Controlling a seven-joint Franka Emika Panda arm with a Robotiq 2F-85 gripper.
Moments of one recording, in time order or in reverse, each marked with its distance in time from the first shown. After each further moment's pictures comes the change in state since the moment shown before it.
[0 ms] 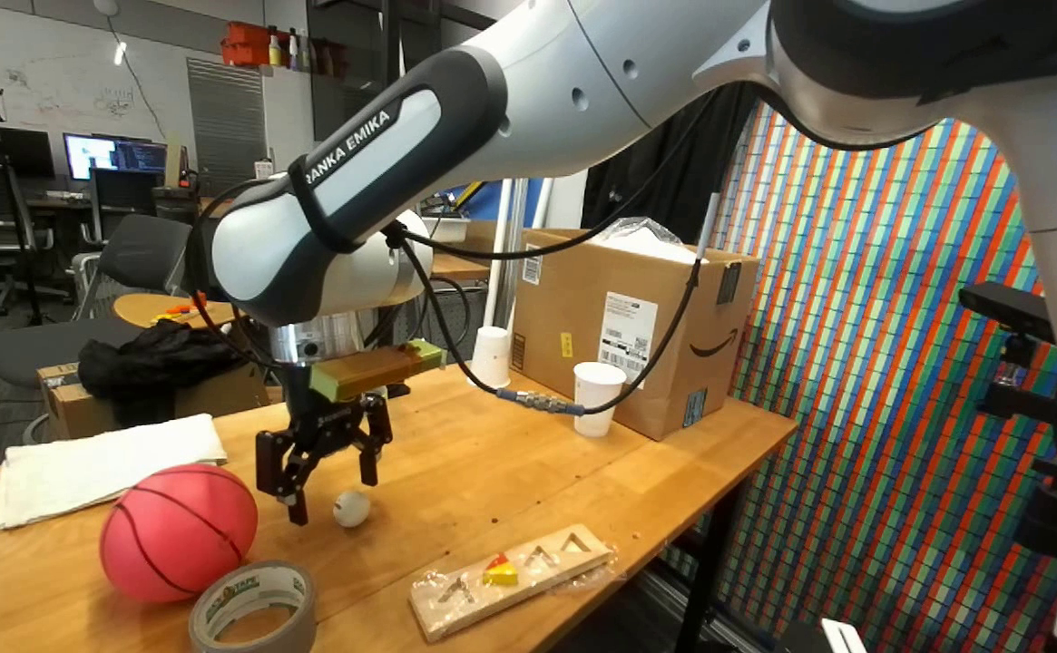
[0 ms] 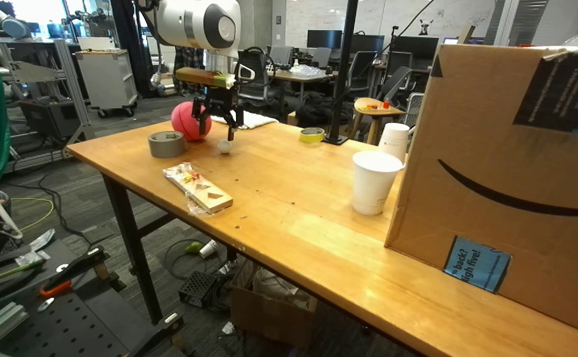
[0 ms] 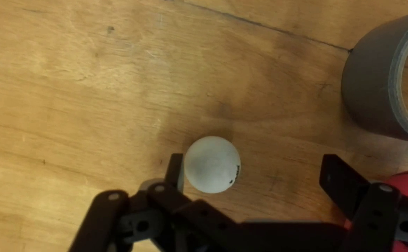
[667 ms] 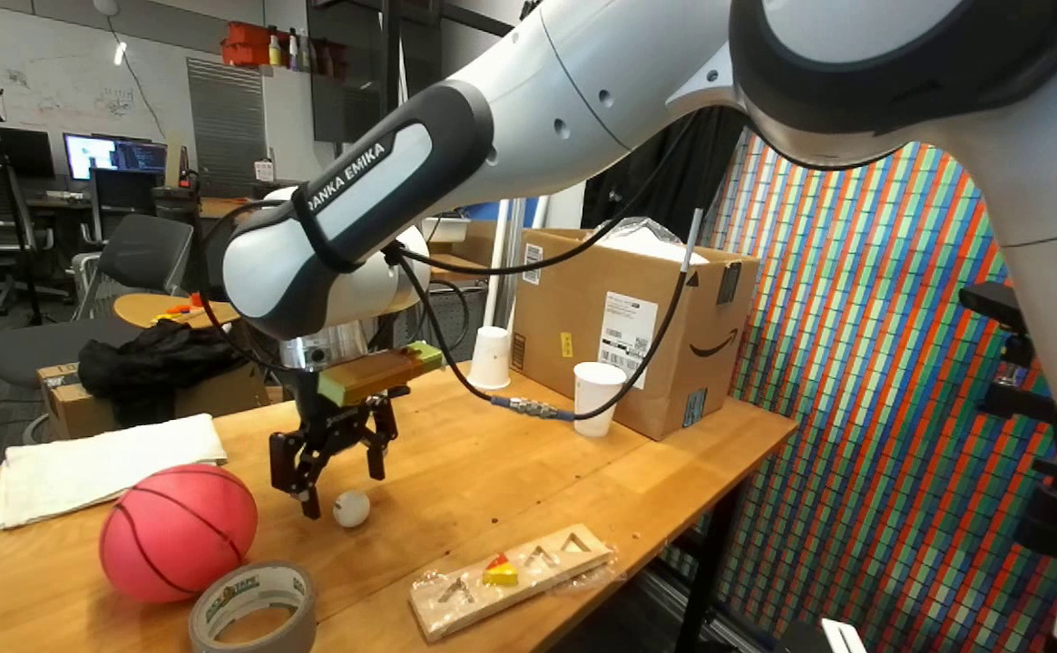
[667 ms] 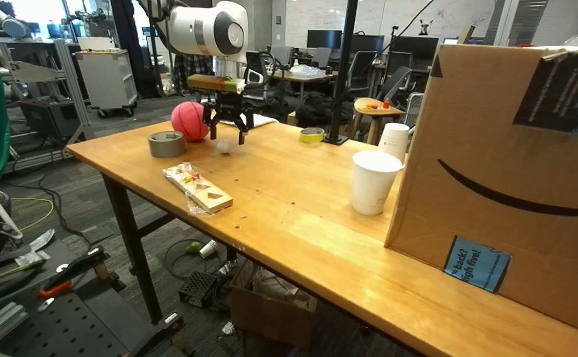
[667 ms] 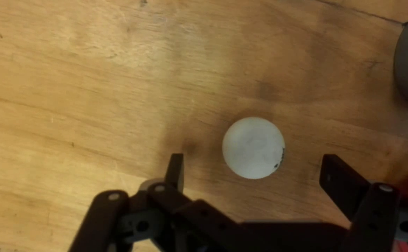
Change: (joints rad) arm 0.000 0.058 -0.028 0.058 -0.044 0.000 0.000
